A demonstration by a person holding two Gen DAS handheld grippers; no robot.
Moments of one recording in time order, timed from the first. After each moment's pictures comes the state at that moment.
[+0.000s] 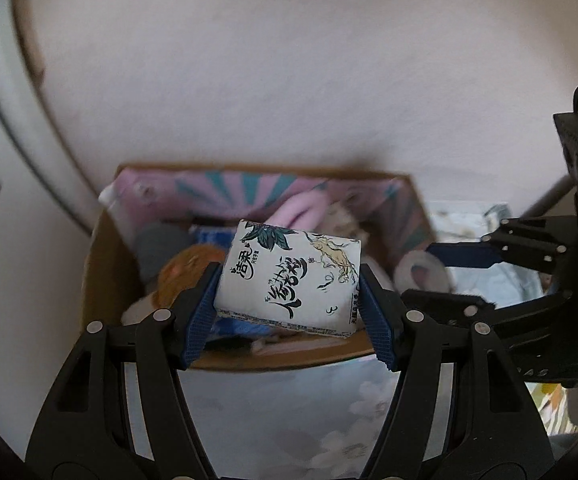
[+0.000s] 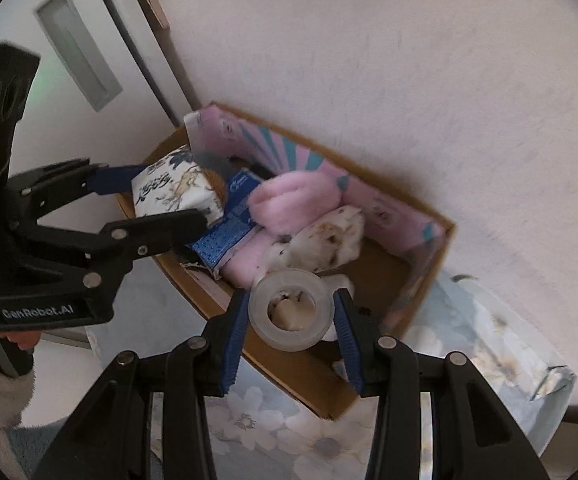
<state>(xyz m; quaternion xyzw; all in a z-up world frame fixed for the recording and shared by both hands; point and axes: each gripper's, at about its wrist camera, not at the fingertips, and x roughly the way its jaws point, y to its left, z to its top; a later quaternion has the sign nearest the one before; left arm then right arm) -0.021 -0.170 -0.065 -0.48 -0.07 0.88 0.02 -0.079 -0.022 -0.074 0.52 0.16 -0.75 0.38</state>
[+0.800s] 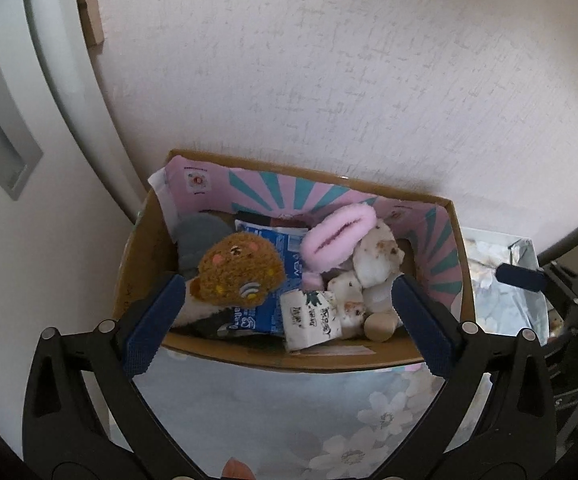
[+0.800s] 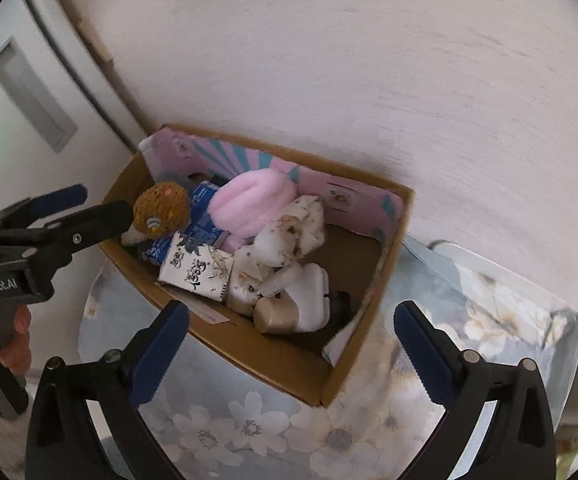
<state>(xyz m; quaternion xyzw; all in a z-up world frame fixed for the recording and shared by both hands) -0.023 -0.180 -0.056 -0.48 -0.11 0.87 -0.06 -0.082 0.007 -0.067 0.53 0.09 -0.79 0.29</state>
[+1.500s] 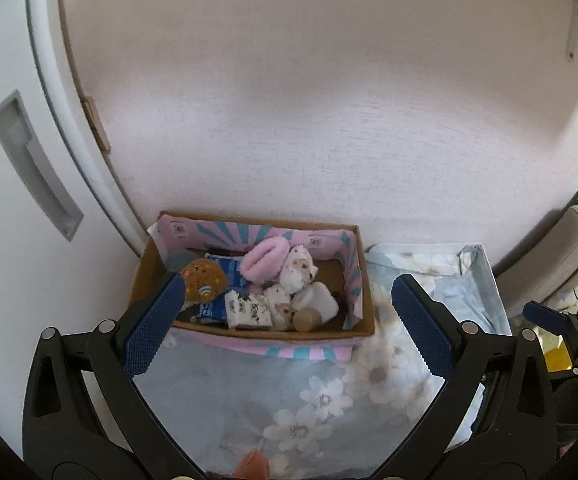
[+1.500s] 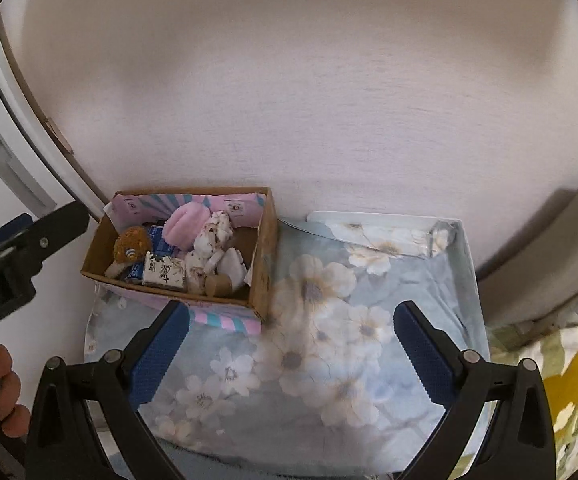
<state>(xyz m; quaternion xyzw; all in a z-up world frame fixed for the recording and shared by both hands) 0.035 -0.082 0.059 -0.41 -0.05 0.91 -0.06 0.007 0.103 0.032 0.49 0.02 -0.86 0.12</state>
